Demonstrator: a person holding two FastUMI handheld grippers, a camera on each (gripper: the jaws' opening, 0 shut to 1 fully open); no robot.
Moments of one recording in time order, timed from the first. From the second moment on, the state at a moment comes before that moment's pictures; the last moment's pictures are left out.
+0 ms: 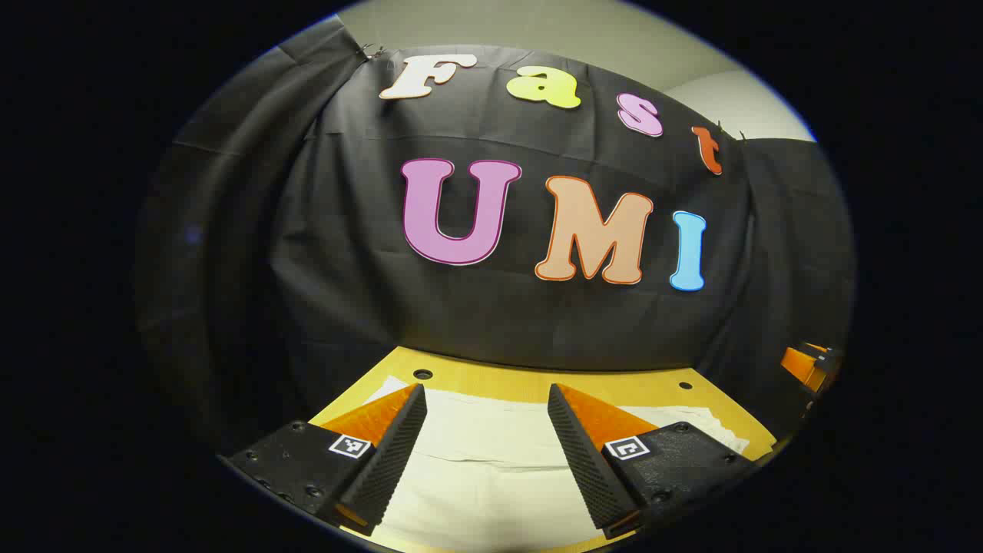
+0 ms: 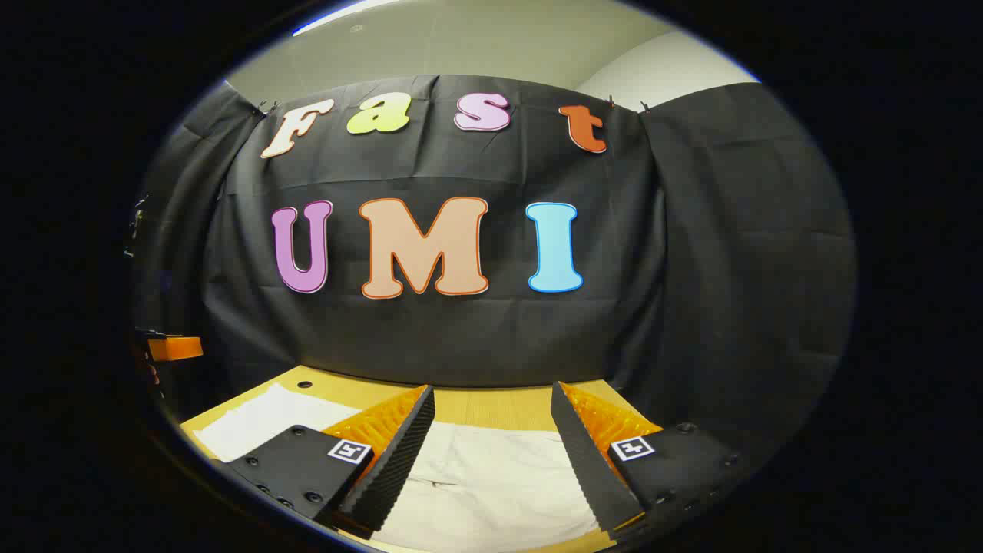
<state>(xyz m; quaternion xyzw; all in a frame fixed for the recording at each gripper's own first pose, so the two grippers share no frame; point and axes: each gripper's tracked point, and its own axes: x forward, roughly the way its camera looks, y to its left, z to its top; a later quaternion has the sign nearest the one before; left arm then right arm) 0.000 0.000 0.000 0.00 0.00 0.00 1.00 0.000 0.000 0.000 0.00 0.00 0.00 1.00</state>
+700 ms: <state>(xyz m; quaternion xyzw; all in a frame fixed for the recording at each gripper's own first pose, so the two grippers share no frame) -0.009 -0.010 -0.020 -0.01 0.02 -0.01 1.00 -0.004 -0.003 -0.008 0.00 0.01 0.01 1.00</state>
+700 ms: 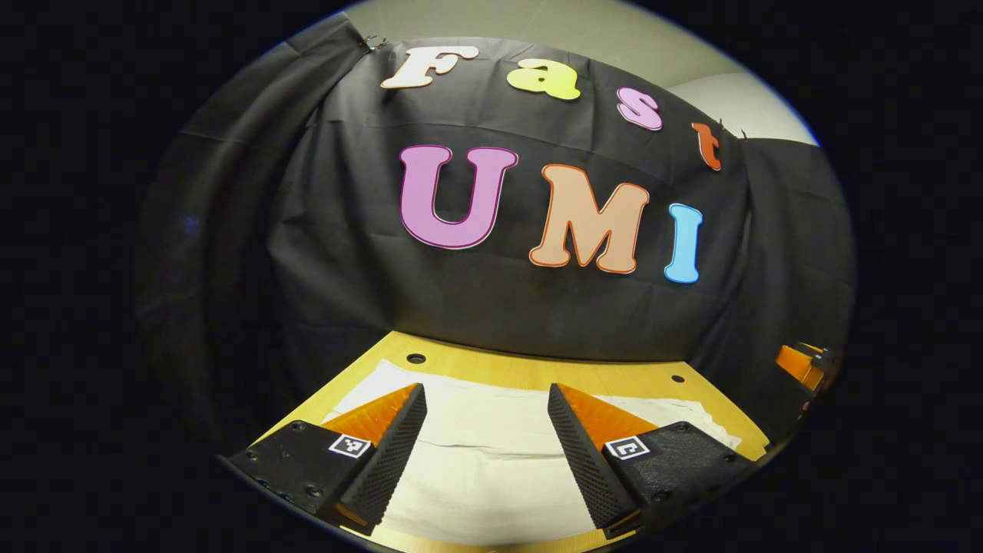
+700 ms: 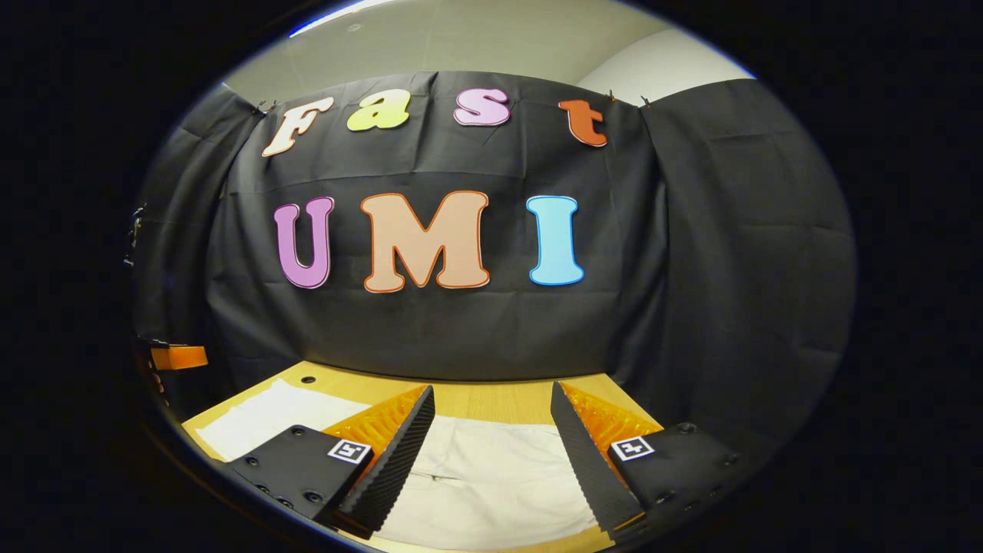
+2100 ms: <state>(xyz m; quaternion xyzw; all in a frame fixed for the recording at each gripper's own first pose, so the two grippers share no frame) -0.072 0.031 -0.207 0.30 0.35 -0.31 0.83 0.002 0.009 -0.046 -0.02 0.07 0.01 1.00</state>
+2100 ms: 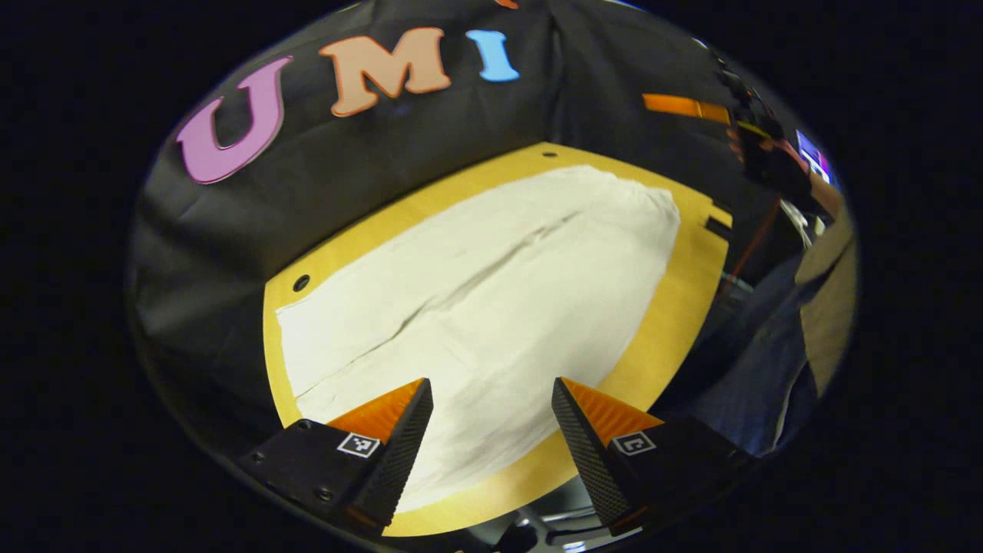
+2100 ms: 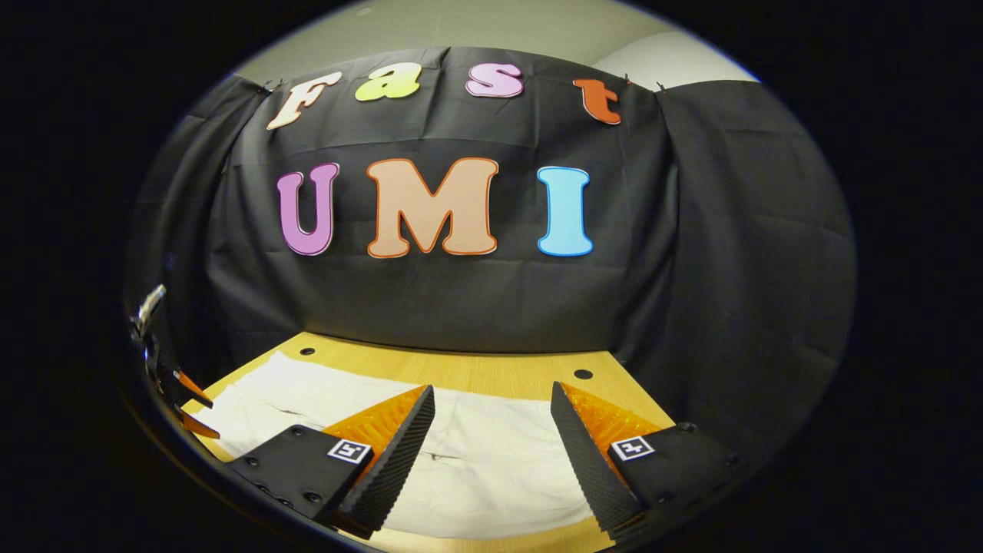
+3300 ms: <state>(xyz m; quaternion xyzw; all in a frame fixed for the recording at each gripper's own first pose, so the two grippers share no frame) -0.096 0.154 -0.304 0.47 0.51 -0.37 0.62 0.007 0.012 -0.086 -0.07 0.12 0.01 0.99</state>
